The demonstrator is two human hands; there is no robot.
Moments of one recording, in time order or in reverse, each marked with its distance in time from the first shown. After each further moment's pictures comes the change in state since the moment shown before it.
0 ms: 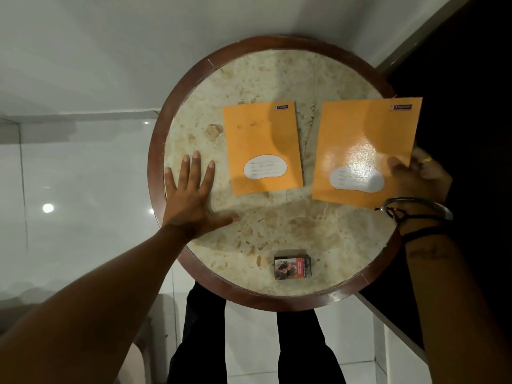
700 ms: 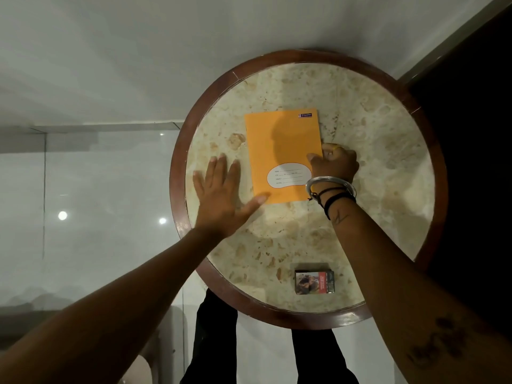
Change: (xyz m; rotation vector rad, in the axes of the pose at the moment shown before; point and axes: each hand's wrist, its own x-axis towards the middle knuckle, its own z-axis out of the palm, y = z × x) left_hand 0.012 0.029 -0.029 -0.410 0.083 -0.092; right_hand -0.030 -0.023 0.165 -0.208 -0.110 0.078
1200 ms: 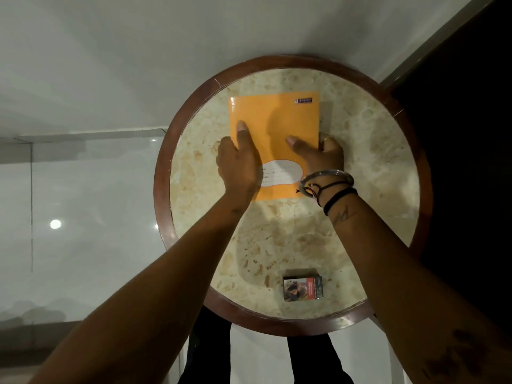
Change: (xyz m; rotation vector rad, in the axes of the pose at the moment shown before) left_hand 0.080 0.108 -0.022 -0.837 0.240 -0.583; right_hand 0.000 -0.028 -0.031 0.451 -0.283 0.032
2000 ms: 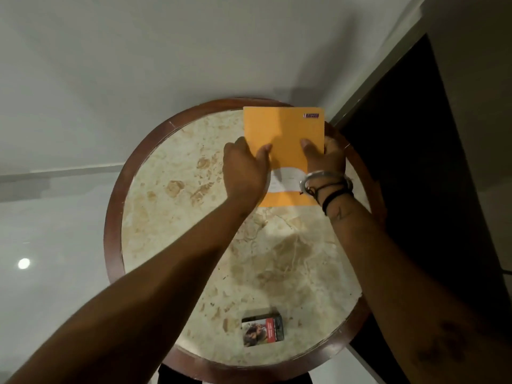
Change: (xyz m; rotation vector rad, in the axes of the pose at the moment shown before) left_hand 0.000 0.046 0.094 0.261 -0.075 0.419; right_hand 0.067 -0.041 -0.078 -0.134 0.198 -0.200
